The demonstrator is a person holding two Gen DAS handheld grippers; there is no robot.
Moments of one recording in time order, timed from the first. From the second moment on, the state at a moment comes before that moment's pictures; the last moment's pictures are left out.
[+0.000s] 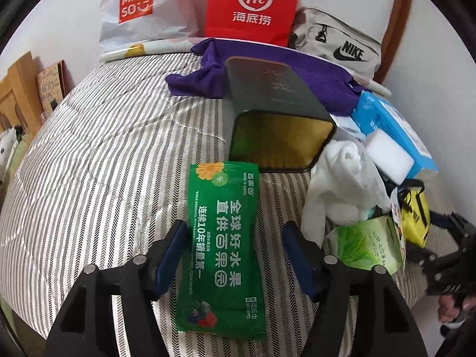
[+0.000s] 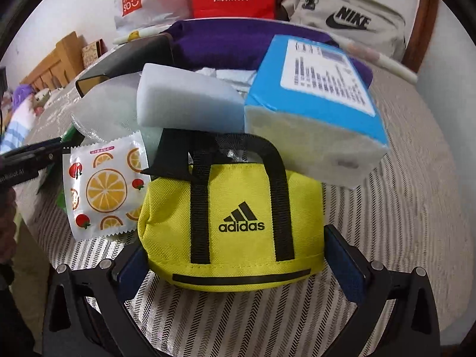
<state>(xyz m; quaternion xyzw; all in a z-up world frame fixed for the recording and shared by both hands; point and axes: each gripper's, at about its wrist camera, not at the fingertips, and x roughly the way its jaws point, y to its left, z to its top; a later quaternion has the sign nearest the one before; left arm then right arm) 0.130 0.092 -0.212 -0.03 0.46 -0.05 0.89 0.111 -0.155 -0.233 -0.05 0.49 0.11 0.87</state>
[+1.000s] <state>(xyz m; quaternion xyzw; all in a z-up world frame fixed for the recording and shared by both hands) 0.111 0.101 -0.181 -0.04 0.43 -0.03 0.90 0.067 -0.202 -0.204 -0.02 0.46 0.10 0.88</state>
